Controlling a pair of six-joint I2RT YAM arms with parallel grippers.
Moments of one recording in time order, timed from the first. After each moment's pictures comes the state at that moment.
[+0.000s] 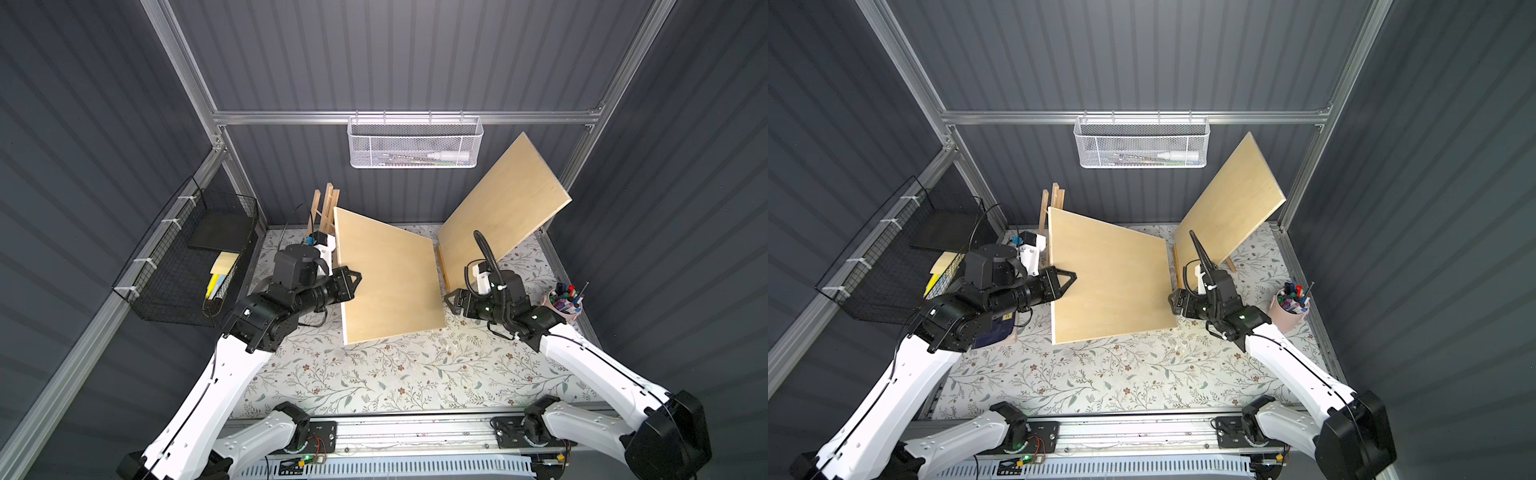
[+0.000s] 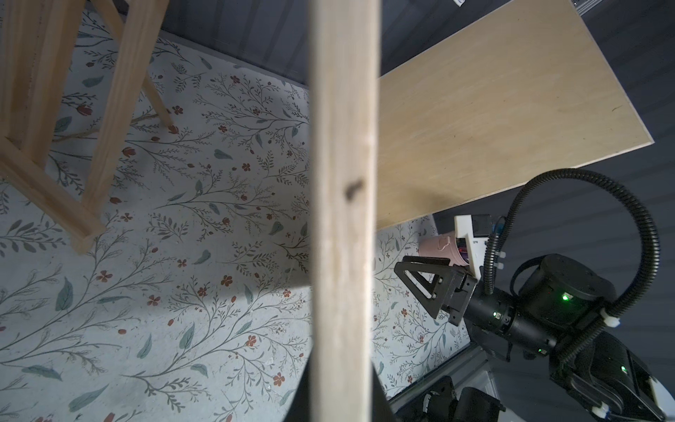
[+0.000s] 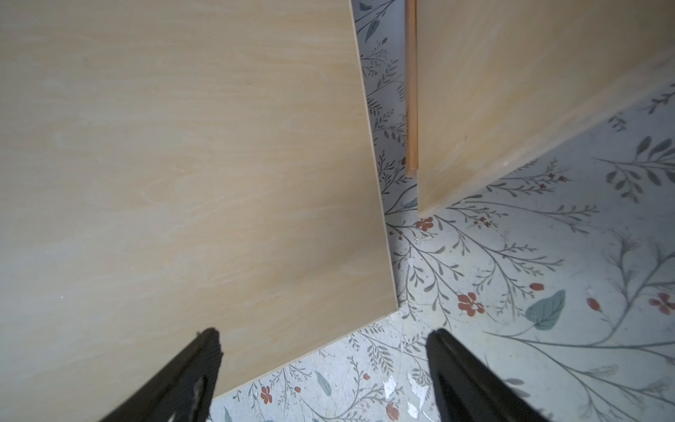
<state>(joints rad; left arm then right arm) -0.55 1.02 1.34 -0.86 0.16 -0.63 0.47 1.12 0.79 -0.35 -0.15 0.56</state>
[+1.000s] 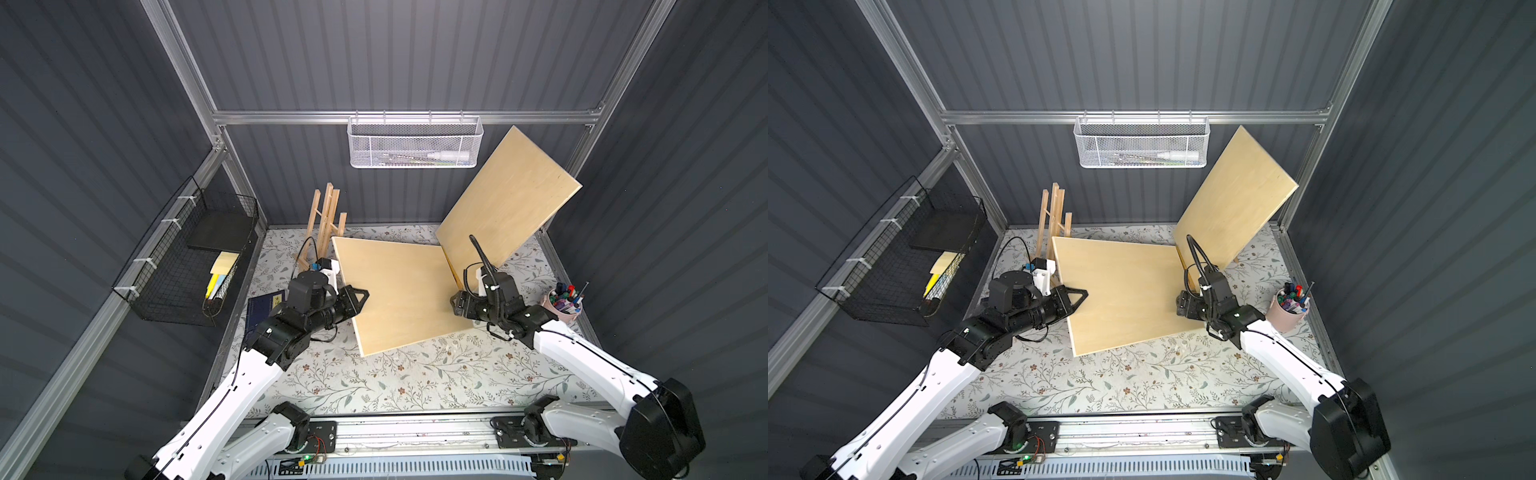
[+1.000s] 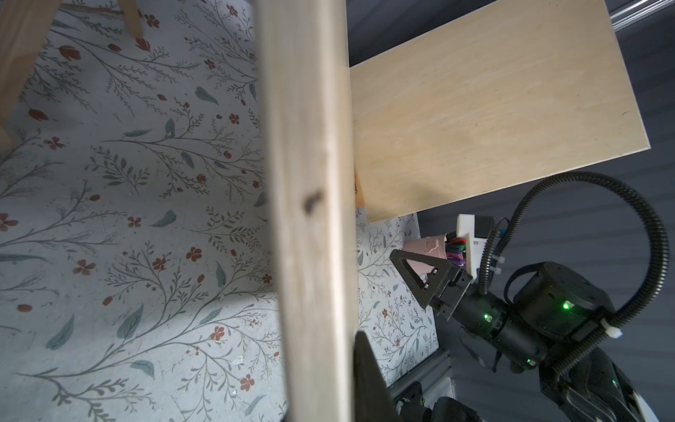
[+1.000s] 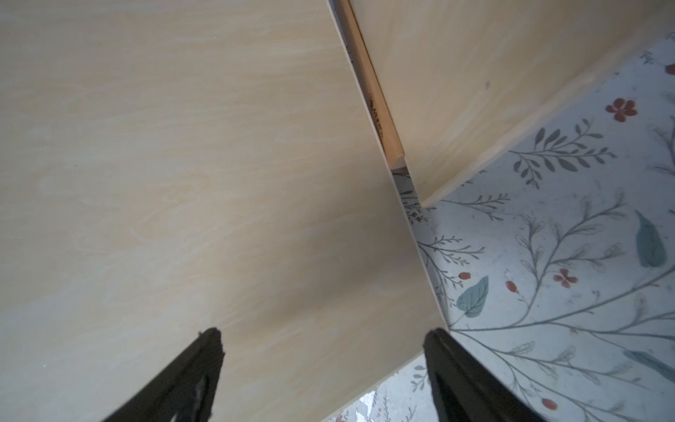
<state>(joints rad) -0.55 0.94 0.95 -0.55 0.22 -0.83 0.47 1.17 0.77 -0.37 0.01 0.56</state>
